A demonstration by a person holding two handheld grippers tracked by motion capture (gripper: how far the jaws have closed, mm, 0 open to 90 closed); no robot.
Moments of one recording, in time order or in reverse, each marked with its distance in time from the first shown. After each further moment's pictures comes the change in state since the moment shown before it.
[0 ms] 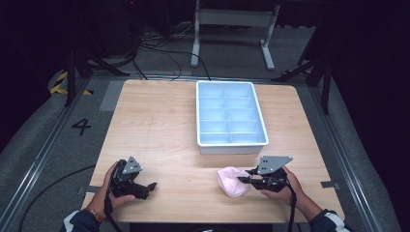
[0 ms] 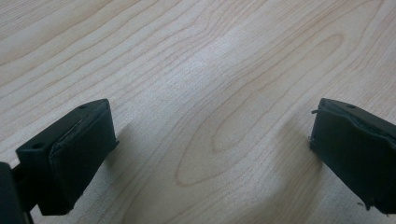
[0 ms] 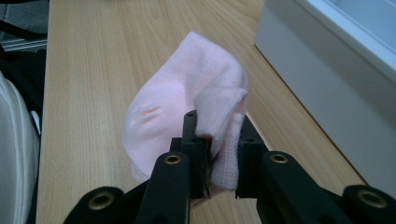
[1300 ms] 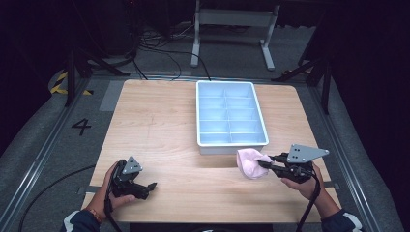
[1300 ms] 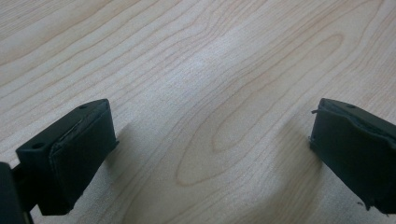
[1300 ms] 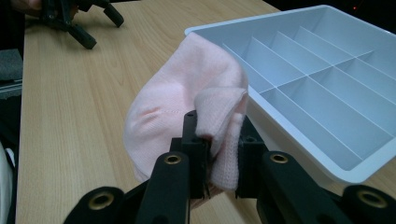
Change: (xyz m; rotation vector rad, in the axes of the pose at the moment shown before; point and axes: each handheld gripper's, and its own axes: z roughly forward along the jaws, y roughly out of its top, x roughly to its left) left arm 0.000 0.000 0.000 0.002 -0.001 0.001; right arm -0.024 -0.002 -0.064 -0.159 -0.149 0.048
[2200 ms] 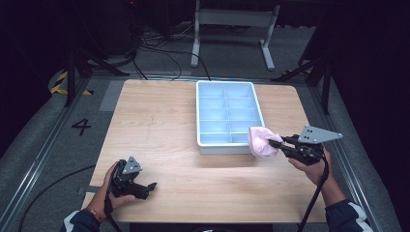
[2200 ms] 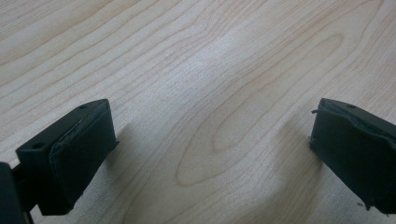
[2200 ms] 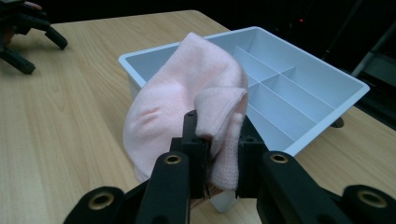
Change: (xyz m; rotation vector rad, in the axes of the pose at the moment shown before) left arm 0.000 0.000 0.000 0.000 0.000 0.000; right arm -0.044 0.018 -0.014 -0.035 -0.148 0.022
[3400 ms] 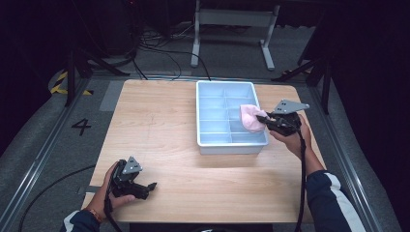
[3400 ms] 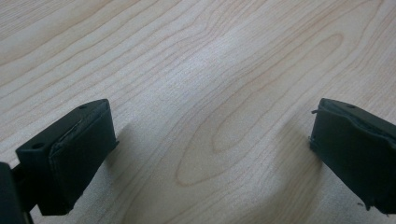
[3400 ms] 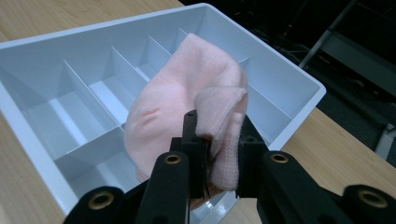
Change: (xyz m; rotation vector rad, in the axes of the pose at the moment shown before) left arm 0.000 0.000 0.000 0.003 0.001 0.001; right arm -0.046 0.030 0.077 0.147 -0.149 -0.035
